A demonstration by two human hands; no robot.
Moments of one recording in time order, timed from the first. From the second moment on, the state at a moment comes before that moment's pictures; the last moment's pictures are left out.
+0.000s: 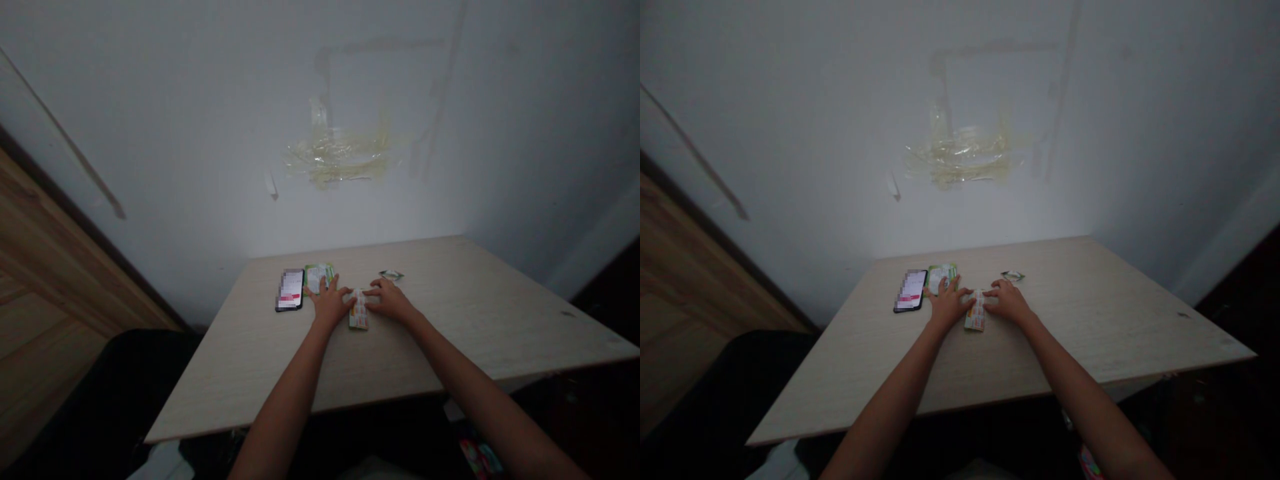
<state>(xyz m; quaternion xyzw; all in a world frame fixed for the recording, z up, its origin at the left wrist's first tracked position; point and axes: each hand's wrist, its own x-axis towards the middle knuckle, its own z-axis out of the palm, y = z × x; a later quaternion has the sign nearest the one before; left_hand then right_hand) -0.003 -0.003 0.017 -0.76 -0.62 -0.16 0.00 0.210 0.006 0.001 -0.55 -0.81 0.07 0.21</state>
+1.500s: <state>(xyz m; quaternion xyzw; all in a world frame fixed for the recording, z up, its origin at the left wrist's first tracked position) -0.011 0.005 0.015 -0.77 -0.60 -0.20 0.01 0.205 0.008 -0.014 -0.49 -0.82 0.08 0.27</state>
